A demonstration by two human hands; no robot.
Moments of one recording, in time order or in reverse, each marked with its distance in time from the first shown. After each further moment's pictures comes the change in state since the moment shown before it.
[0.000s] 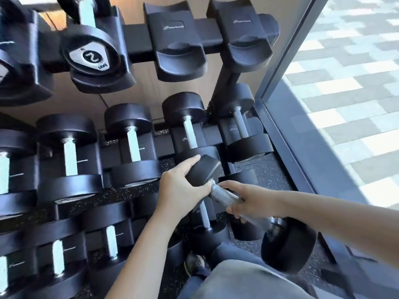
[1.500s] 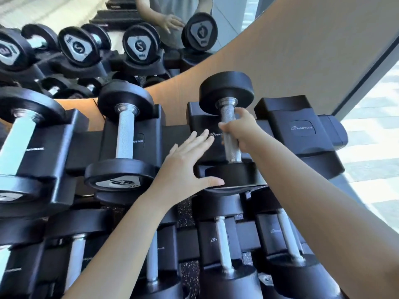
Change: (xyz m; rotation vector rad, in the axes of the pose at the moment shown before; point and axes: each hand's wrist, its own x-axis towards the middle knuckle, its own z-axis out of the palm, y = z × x) left_hand 0.323 0.055 -0.122 0.400 -0.063 0.463; right_hand 0.228 -0.234 -0.311 0.780 0.671 -0.232
